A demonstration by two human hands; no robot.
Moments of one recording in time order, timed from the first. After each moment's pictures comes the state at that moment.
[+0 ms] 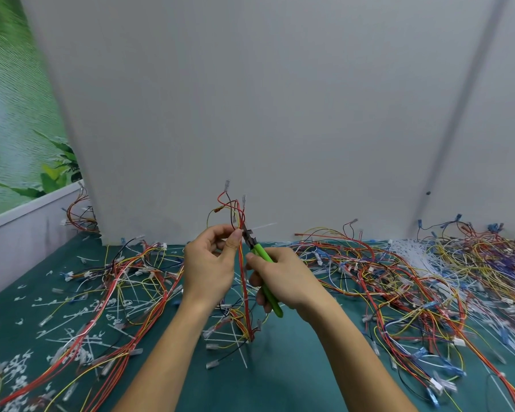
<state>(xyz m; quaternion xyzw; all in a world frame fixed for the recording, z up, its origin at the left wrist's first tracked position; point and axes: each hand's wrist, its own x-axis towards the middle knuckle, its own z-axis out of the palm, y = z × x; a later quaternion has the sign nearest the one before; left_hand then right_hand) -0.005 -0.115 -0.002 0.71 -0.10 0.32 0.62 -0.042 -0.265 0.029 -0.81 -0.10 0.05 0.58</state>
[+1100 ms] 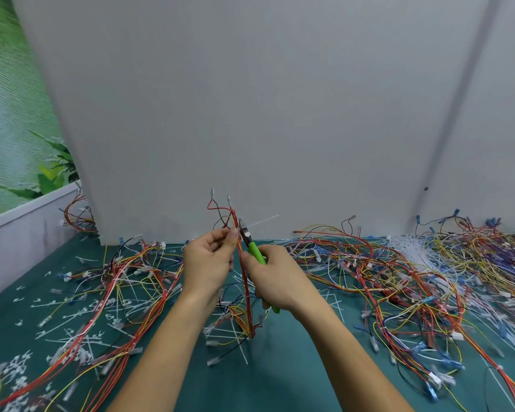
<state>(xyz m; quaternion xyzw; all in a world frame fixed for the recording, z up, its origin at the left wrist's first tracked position) -0.003 -0.121 -0.002 0.62 -0.03 0.19 0.76 -0.043 -0.256 0.026 -0.86 -0.10 -0.01 0.50</state>
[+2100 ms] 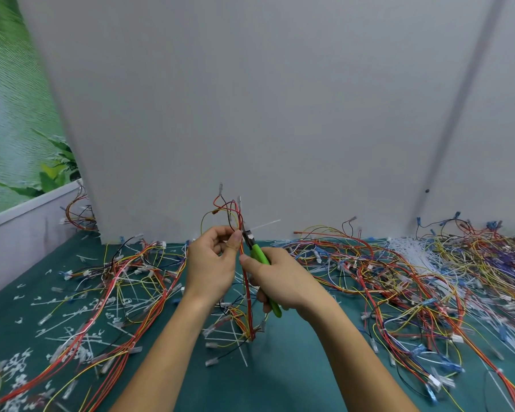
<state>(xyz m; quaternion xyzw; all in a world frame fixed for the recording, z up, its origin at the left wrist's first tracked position) -0.007 -0.120 0.000 0.71 -0.09 0.27 0.65 -0.044 -0.263 0.030 -0.84 -0.13 0.05 0.52</state>
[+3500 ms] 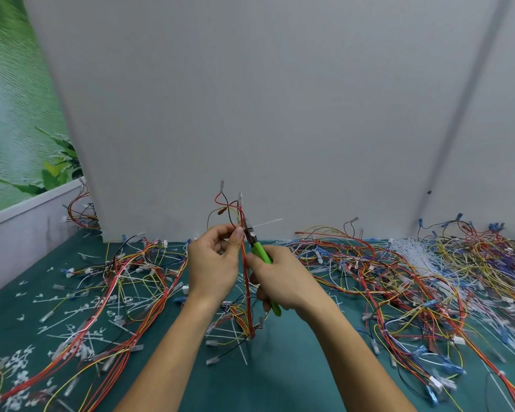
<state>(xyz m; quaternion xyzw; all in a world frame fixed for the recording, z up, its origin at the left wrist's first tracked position) -0.011 -0.125 0.001 0.68 -0.08 0.31 0.66 -0.043 -0.260 0.027 -0.84 -0.12 0.03 0.53</state>
